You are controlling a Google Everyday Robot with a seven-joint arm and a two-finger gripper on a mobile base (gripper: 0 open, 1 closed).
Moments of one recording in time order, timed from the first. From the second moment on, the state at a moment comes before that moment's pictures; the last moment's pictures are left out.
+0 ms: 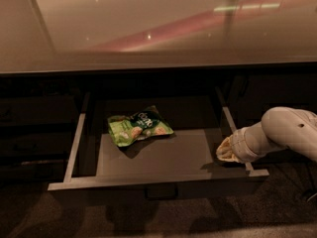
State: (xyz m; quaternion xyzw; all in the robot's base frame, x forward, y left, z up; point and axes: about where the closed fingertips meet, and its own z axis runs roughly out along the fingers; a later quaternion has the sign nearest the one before) arm 0.520 -0.233 0.619 -0.72 0.65 0.01 0.23
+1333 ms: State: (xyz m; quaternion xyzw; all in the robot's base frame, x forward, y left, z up) arm 0.520 -0.233 0.619 -0.72 0.65 0.01 0.23
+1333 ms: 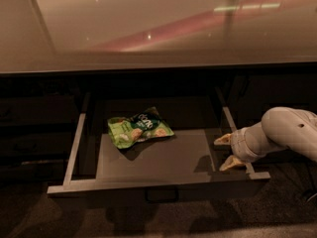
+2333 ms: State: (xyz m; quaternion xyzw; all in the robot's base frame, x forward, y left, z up) arm 0.520 -0.233 0.619 -0.72 0.65 0.01 0.23
